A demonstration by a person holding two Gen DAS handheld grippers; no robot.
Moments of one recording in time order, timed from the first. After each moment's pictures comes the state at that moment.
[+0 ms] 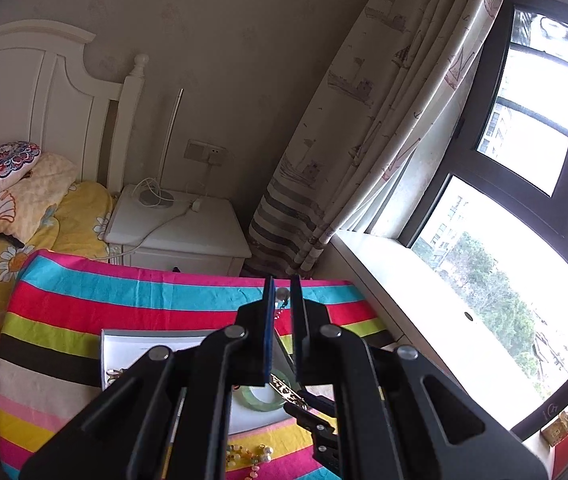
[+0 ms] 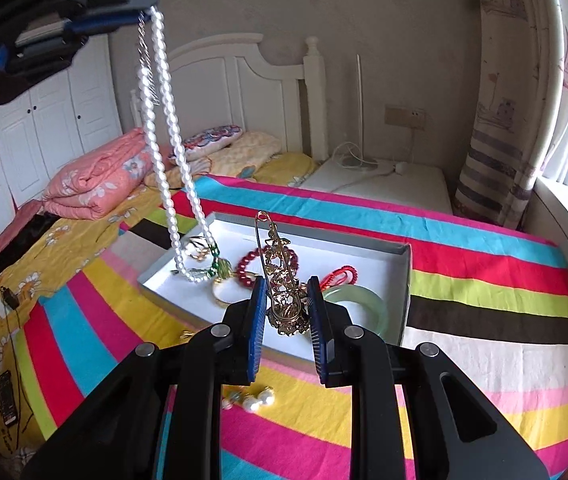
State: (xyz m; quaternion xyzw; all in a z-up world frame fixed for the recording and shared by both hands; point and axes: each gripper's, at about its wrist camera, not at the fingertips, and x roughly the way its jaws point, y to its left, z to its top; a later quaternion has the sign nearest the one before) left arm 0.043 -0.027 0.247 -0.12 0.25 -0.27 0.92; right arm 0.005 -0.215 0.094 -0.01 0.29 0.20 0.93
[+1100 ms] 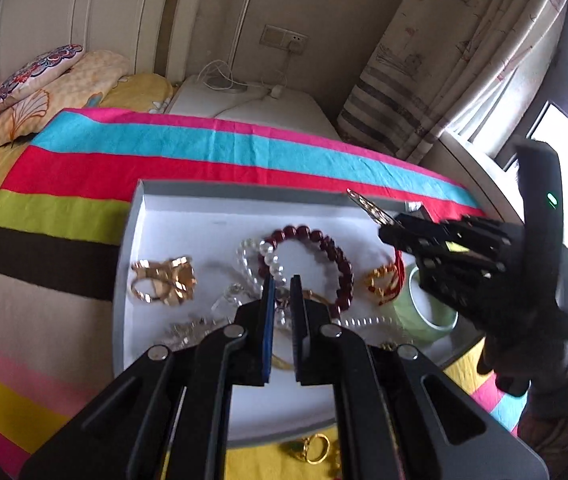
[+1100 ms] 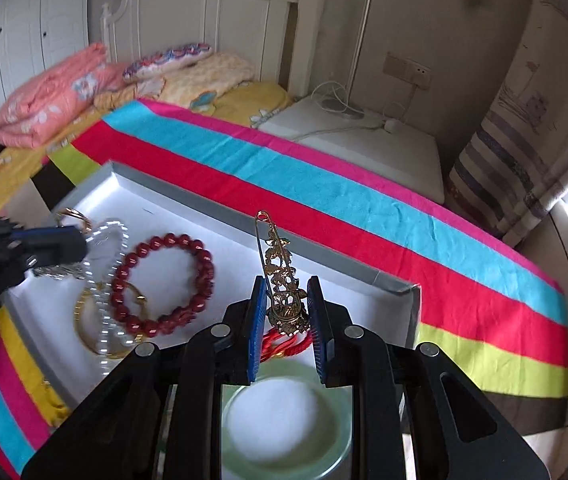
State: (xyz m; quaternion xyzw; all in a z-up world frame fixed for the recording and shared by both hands) left arm 0.117 -0.005 0.032 -0.08 0.41 -0.17 0.89; right arm 0.153 -0.181 0.037 -0.13 0.40 0.15 0.89
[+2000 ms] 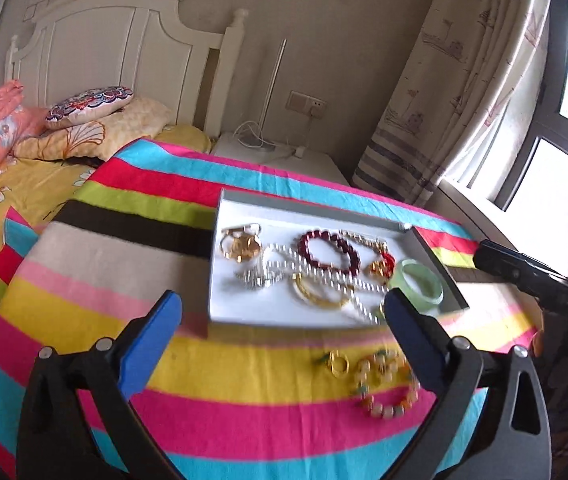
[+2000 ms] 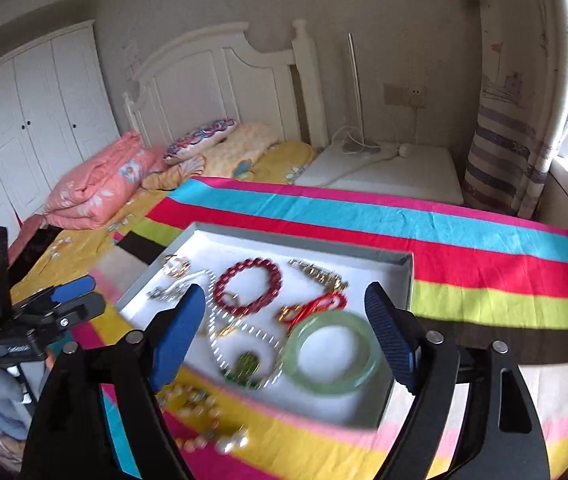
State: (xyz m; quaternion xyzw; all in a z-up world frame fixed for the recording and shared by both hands) left arm -0.004 0.040 0.053 -0.11 0.30 -0.12 0.94; right arm 0.048 -0.230 0.090 0.02 0.32 0.22 0.92
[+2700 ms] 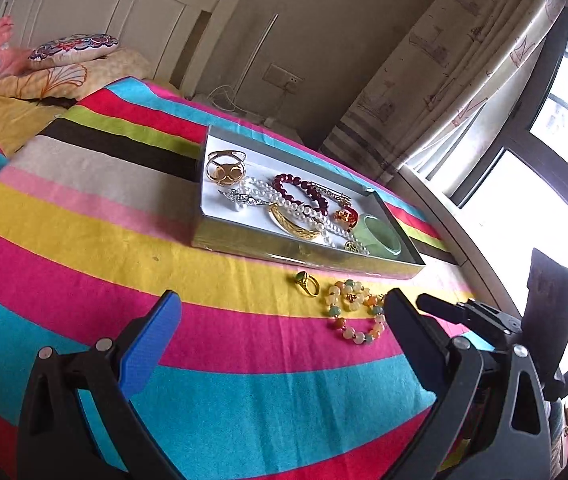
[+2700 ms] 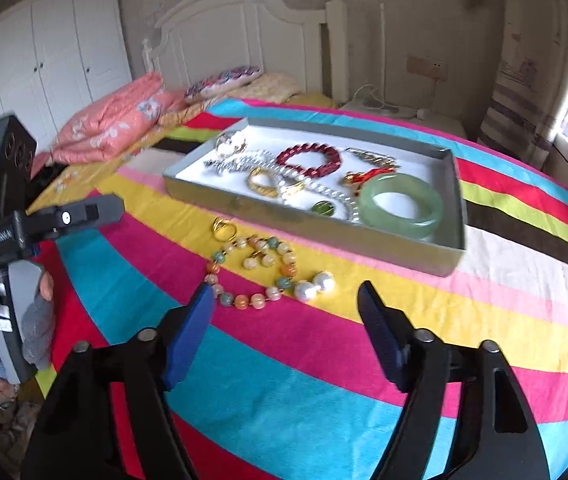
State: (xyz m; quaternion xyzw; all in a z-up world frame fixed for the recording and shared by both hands) left arm -0.043 0.068 0.016 -0.19 0.33 -0.20 0.90; right arm -0.047 -0.178 0.032 -0.06 0.37 0.22 0.90
